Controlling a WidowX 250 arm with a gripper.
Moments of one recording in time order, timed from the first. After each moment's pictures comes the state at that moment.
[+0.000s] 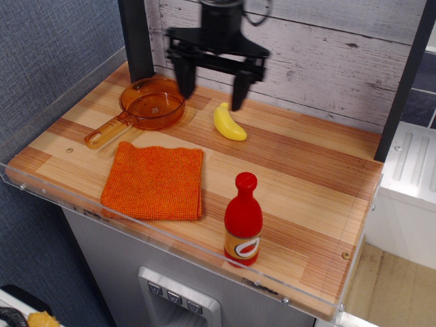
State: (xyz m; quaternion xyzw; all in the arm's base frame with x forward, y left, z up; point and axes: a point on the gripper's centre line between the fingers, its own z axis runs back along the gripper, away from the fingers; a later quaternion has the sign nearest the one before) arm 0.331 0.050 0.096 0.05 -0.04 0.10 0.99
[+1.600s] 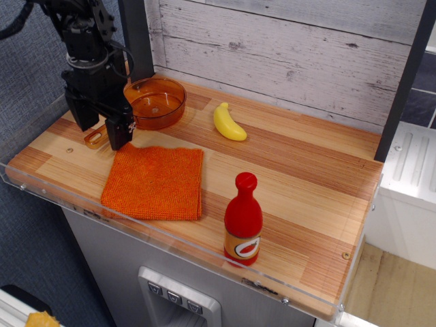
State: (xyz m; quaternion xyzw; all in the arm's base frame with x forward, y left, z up) arm 0.285 0.170 0.031 0.07 -0.04 -0.05 1.00
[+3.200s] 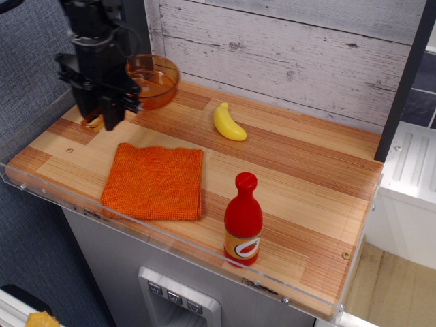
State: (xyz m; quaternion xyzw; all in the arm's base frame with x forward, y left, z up) arm 0.283 0.147 0.066 0.10 -0.04 0.01 0.99
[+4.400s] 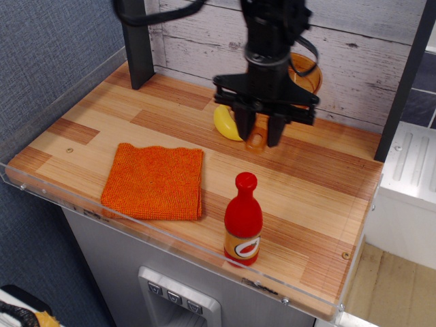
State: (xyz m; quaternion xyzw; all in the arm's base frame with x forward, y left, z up) arm 0.343 -0.026 0.059 0.02 -0.10 0.08 0.99
